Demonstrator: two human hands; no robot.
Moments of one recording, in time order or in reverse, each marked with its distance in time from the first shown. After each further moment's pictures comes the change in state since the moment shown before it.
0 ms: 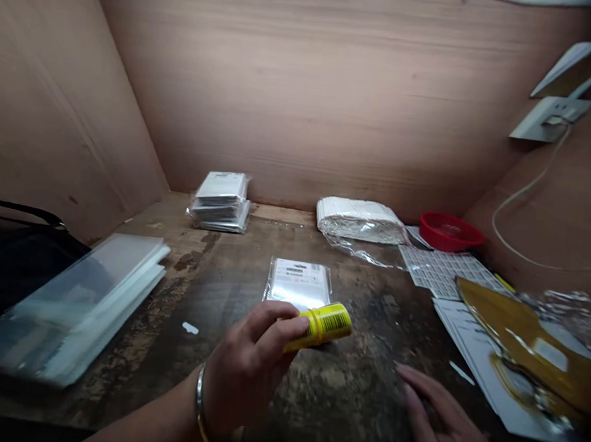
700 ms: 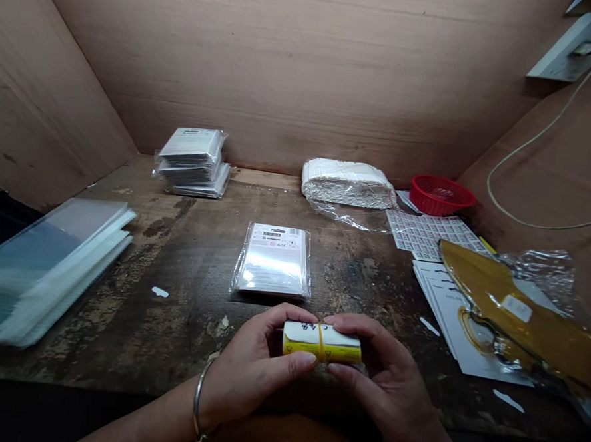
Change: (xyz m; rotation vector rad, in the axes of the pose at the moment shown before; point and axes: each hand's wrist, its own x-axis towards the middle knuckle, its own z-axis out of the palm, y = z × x) left_hand -0.013 0.043 0.066 -1.117 -0.265 -0.835; right_hand 0.028 -0.040 -0.011 0.689 -0.539 0.049
